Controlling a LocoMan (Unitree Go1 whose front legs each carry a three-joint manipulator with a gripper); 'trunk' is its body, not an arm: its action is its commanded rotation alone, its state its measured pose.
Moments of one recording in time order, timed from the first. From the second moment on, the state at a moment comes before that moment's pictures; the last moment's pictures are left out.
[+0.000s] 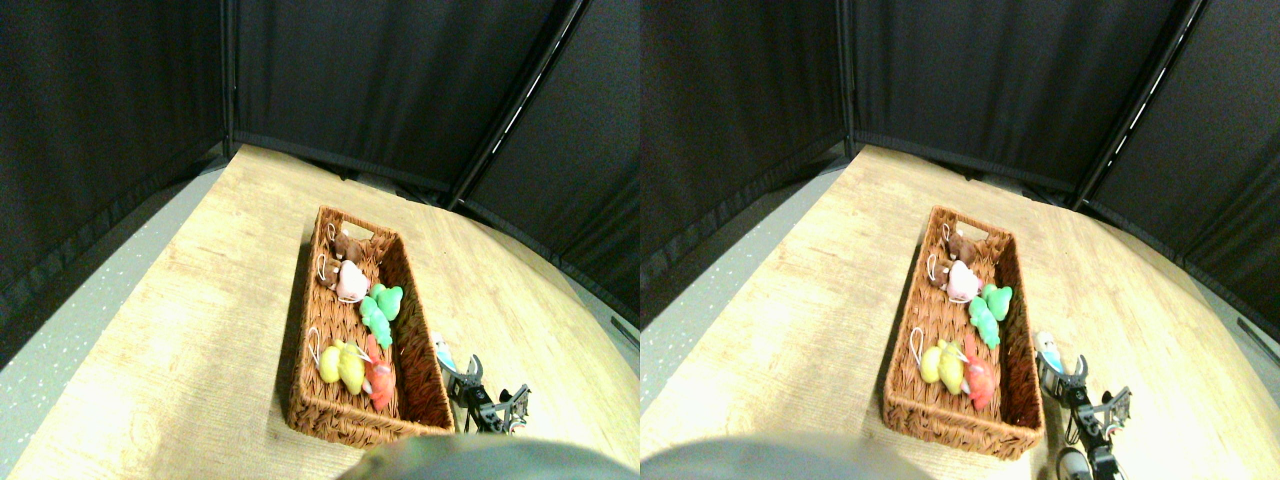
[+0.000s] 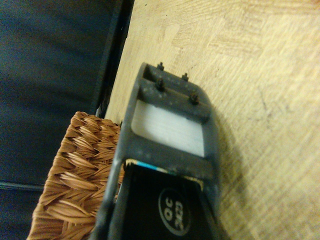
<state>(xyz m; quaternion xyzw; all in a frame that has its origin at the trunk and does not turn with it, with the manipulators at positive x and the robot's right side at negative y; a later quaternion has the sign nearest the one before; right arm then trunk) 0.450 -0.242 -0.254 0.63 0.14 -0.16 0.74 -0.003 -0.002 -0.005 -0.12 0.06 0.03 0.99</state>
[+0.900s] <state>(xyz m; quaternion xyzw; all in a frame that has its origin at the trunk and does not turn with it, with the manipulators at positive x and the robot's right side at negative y) 0.454 -0.256 -0.244 0.60 0.08 -0.20 0.77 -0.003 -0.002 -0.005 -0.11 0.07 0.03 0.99</state>
